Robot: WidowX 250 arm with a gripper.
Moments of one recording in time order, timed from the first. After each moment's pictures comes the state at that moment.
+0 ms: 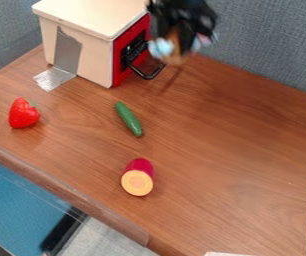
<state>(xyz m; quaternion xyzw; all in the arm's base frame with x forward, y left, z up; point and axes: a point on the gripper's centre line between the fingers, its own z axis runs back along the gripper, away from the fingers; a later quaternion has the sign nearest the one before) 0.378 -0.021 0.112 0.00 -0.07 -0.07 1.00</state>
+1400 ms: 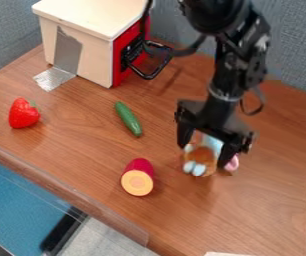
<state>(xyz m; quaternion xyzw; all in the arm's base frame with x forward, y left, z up) 0.326 -0.092 0.038 0.00 -0.06 0.00 1.00</state>
